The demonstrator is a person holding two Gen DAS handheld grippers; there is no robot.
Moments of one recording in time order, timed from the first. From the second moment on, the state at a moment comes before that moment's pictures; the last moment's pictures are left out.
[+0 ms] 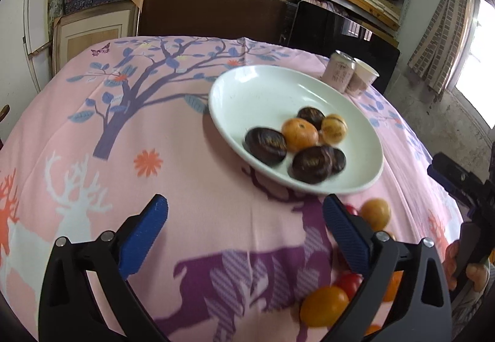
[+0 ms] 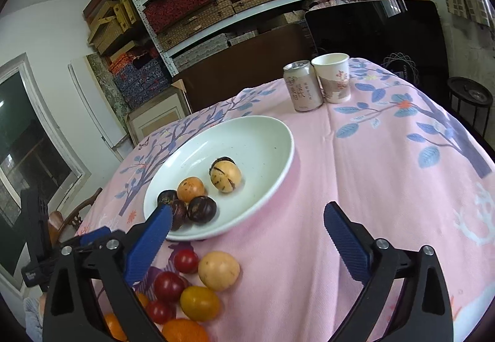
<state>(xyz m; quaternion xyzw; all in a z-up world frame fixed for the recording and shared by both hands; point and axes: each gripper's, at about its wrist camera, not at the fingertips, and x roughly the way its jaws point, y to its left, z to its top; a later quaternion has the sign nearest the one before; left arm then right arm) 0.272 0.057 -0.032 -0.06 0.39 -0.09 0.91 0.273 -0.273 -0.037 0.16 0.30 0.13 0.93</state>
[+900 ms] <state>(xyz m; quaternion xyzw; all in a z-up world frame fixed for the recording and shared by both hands) 0.211 0.031 -0.047 0.09 0.39 -0.08 0.91 0.253 -0.308 -0.052 0.24 0.32 0.12 0.91</state>
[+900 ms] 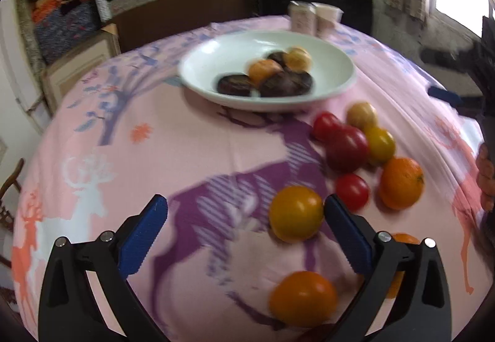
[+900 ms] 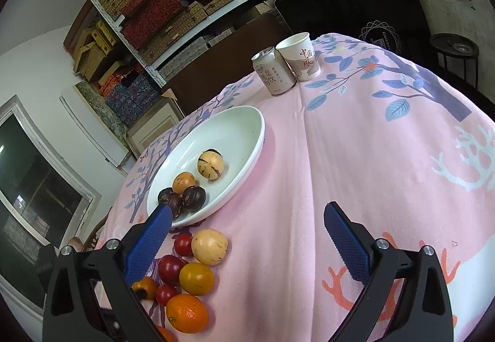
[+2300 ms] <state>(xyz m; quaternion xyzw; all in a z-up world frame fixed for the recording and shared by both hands) 0.227 0.030 -0.070 0.06 0.44 -0.12 0.89 0.203 -0.223 -0.065 0.04 0.37 0.23 0.90</state>
